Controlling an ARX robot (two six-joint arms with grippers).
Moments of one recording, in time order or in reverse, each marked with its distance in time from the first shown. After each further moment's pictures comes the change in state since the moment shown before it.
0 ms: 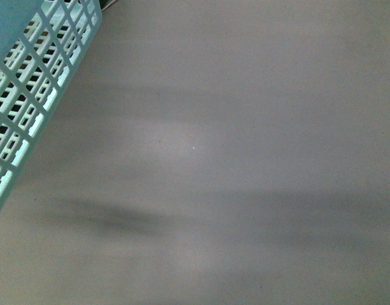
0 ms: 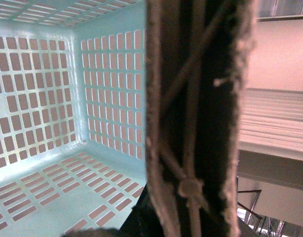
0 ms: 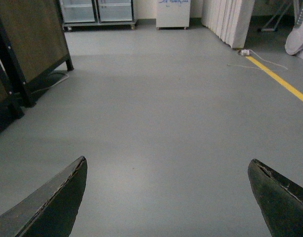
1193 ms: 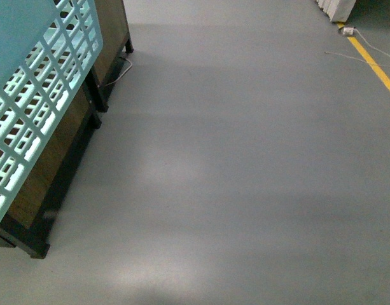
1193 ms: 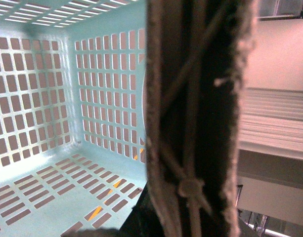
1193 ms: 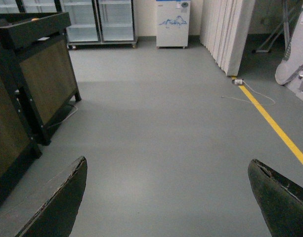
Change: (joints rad) left arm 0.001 0.000 0.000 0.000 0.001 0.000; right arm 0.000 0.000 0.000 0.000 -0.001 0.000
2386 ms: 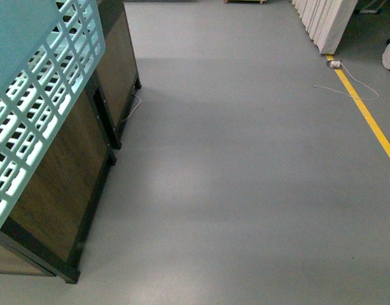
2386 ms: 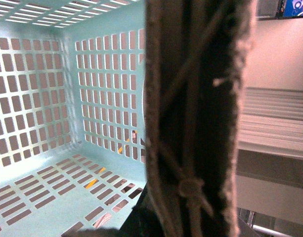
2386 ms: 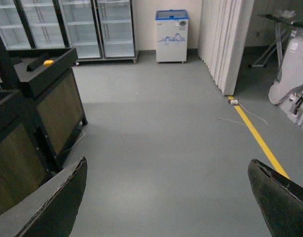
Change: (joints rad) left arm 0.000 -0.001 0.000 0.000 0.002 -0.002; right arm 0.000 0.000 0.000 0.000 0.004 0.000
